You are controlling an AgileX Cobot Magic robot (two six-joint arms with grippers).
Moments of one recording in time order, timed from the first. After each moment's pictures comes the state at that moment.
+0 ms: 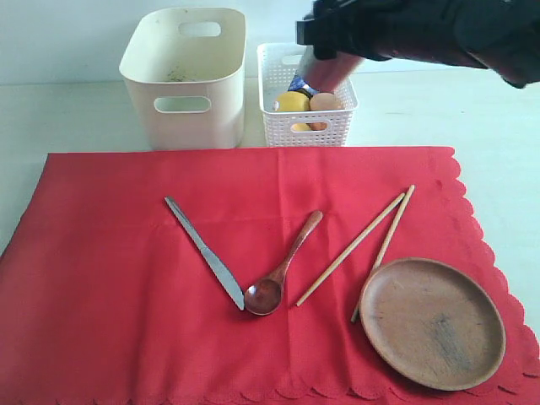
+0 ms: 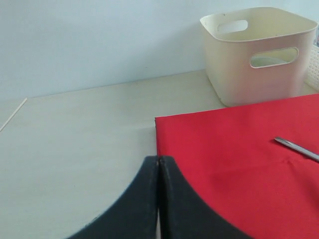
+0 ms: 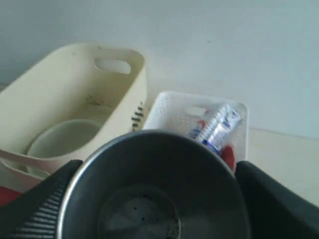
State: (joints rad) left arm -0.03 0.01 0.00 0.00 0.28 0.16; right arm 0.49 1.64 -1.04 0.68 -0.15 -0.53
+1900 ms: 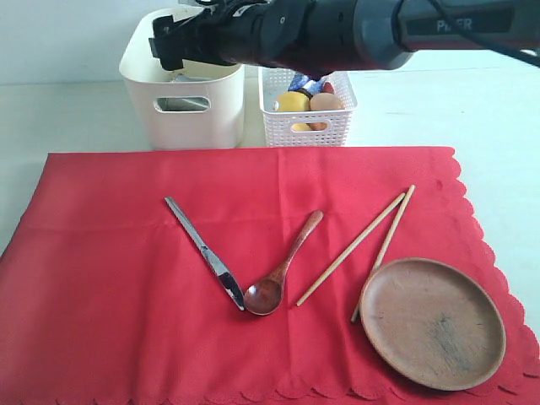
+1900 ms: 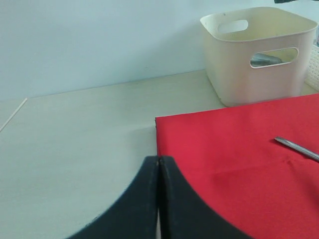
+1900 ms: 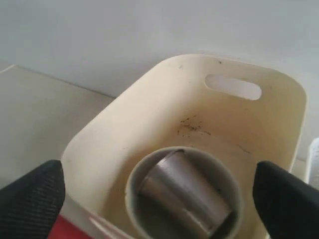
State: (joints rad) left arm -0.03 0.01 0.00 0.00 0.28 0.16; right arm 0.65 2.13 -1.60 0.66 -0.06 -0.52
